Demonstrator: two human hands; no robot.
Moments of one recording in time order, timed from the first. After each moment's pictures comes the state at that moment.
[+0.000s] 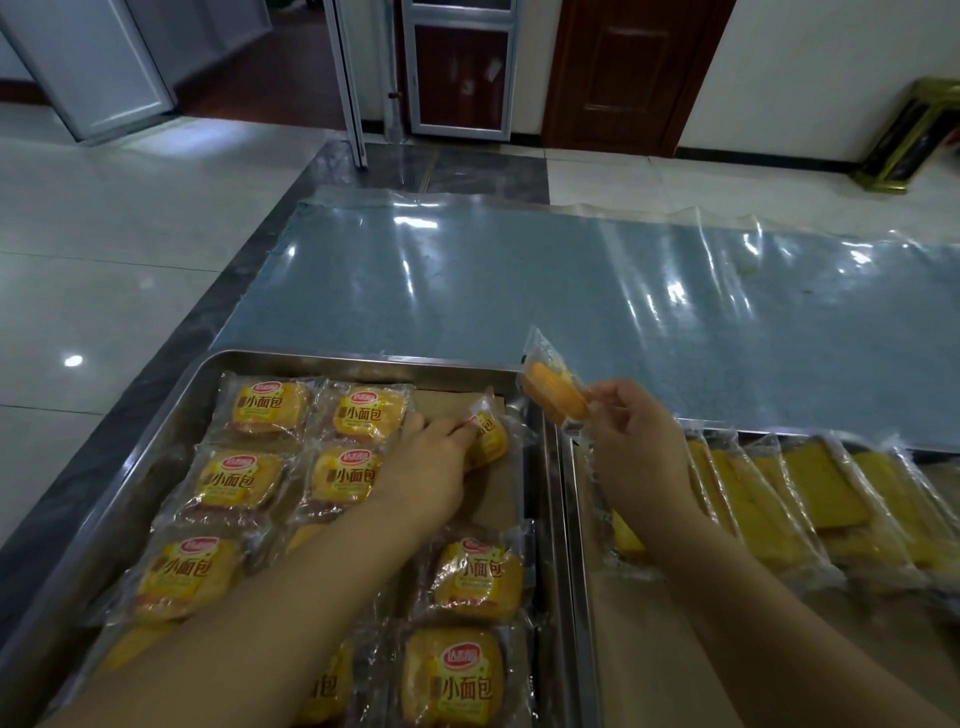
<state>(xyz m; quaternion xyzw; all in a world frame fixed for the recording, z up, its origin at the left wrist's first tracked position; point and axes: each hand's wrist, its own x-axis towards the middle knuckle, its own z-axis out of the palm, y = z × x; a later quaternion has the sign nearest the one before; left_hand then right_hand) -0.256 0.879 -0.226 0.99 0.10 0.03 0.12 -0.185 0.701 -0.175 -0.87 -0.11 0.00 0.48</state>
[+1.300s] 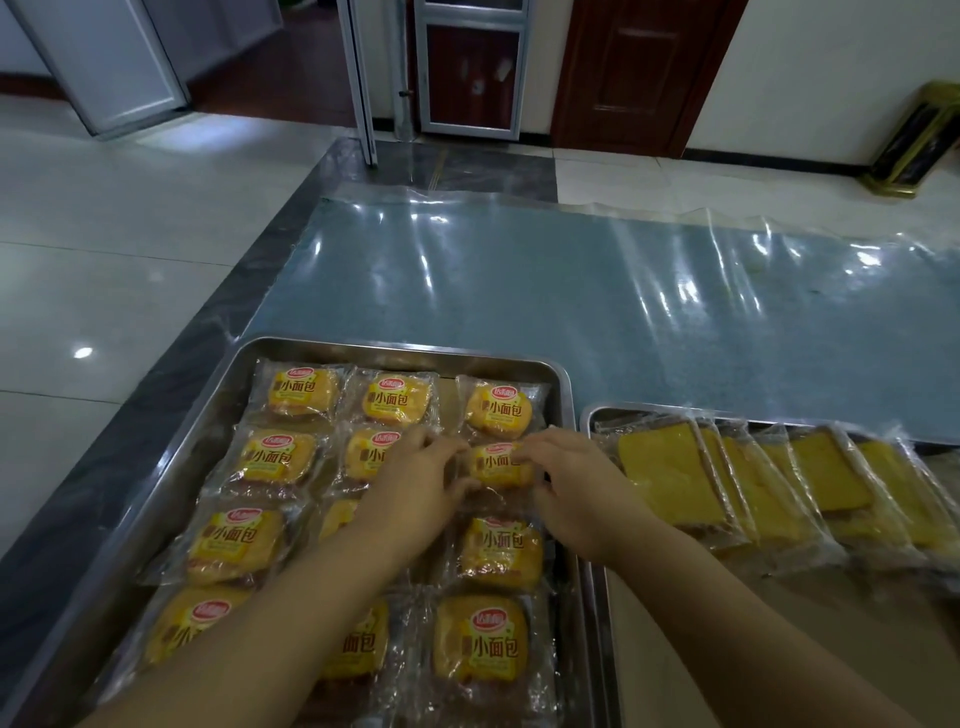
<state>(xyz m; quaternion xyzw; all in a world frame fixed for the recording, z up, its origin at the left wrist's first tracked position) -0.310 0.887 -0.216 0.93 0.17 0.04 0.31 -0.227 0.720 -0.187 -0.89 -0.39 0.12 0.20</state>
